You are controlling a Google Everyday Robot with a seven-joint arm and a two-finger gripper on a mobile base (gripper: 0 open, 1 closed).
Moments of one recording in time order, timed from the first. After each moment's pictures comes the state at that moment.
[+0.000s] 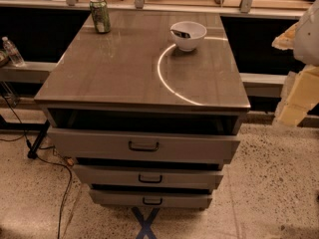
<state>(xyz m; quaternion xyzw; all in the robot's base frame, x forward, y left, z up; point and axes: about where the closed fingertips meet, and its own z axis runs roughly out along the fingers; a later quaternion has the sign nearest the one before) 0.438 -0.216 0.979 -0.60 0.78 -0.04 0.16</state>
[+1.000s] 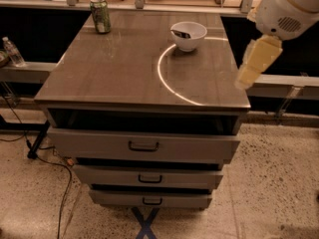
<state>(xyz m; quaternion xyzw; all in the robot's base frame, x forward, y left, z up) 0.544 -0.189 0.983 -0.59 0.77 -0.05 0.23</state>
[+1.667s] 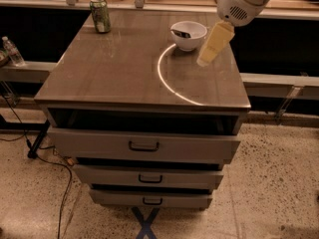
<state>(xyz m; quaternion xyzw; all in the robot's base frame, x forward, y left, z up) 0.638 -0.139 0.976 -0.56 0.77 -0.04 0.29</state>
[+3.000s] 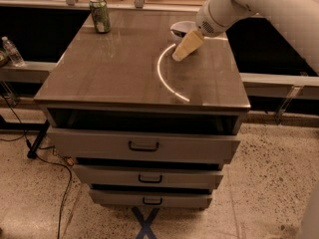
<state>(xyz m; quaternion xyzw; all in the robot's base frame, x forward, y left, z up) 0.738 -0.107 0.923 -0.46 0.80 0.00 0.38</state>
